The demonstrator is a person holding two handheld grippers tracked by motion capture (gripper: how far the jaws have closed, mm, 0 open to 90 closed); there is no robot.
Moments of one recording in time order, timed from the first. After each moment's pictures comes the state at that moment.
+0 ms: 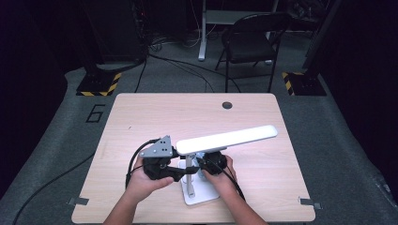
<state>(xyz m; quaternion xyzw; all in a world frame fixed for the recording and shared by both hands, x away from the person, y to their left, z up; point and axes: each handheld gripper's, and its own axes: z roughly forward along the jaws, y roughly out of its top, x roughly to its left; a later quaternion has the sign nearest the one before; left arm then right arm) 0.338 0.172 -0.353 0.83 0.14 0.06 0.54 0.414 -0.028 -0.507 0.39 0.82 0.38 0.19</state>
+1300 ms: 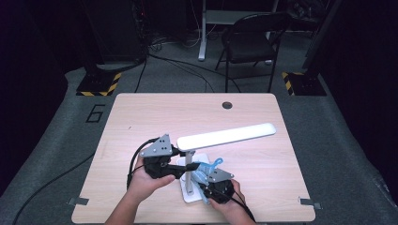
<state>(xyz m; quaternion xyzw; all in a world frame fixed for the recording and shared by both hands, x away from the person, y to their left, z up) 0.340 0.171 -0.357 0.82 0.16 0.08 0.55 0.320 -0.047 -0.509 0.32 0.84 0.39 0.17</state>
